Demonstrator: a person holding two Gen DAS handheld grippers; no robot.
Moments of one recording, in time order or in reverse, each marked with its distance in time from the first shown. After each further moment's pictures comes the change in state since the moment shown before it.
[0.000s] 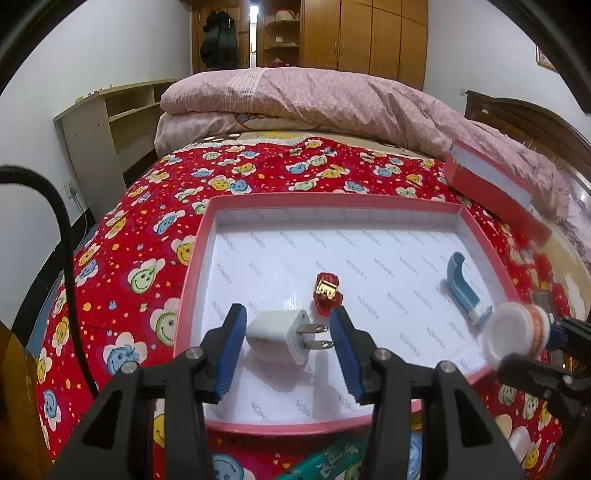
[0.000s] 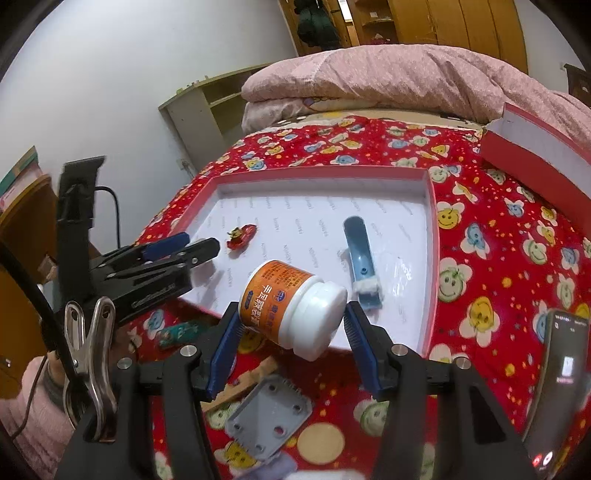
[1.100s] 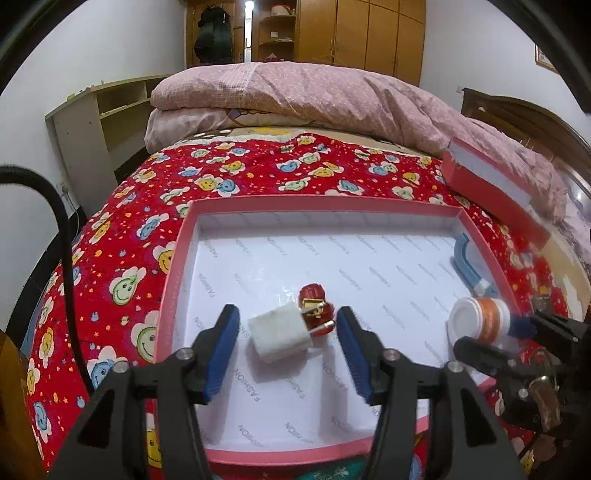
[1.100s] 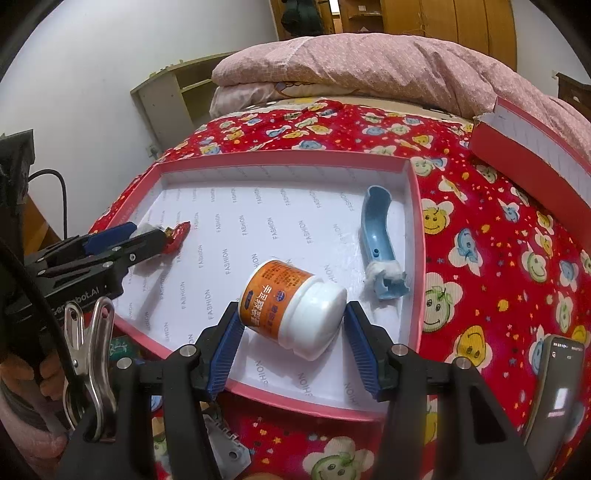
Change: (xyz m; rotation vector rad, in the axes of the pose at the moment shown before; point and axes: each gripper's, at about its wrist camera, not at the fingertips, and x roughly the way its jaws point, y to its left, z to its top) left arm 0.013 -0.006 0.010 0.006 0.019 -0.022; right arm 0.042 -0.021 0.011 -0.017 0.040 -0.128
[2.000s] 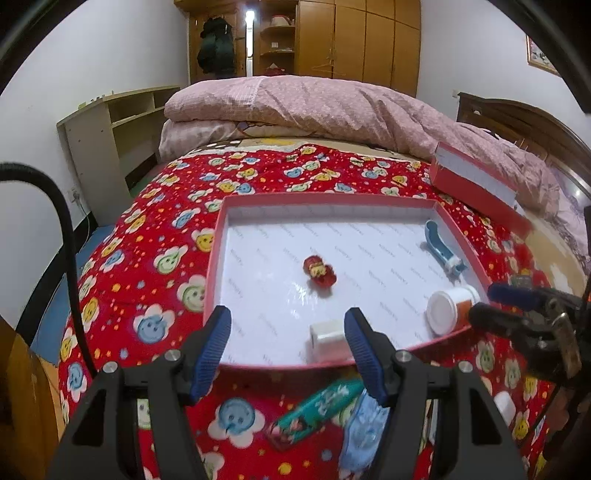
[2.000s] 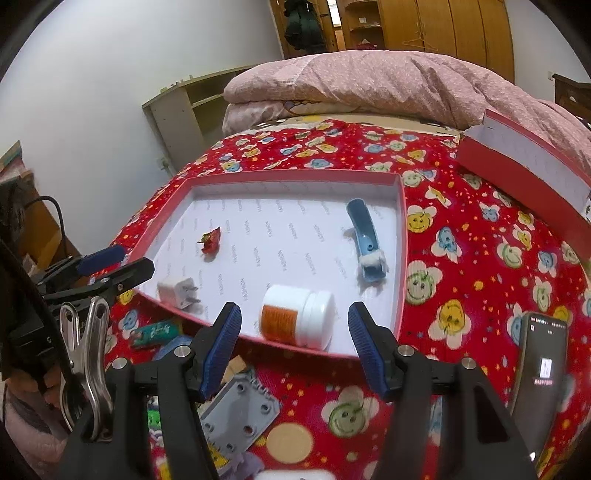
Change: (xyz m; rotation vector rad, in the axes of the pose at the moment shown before) left arm -0.066 0.008 -0.033 0.007 -0.034 0.011; right arm -0.050 0.008 -0.016 0.008 -0.057 0.035
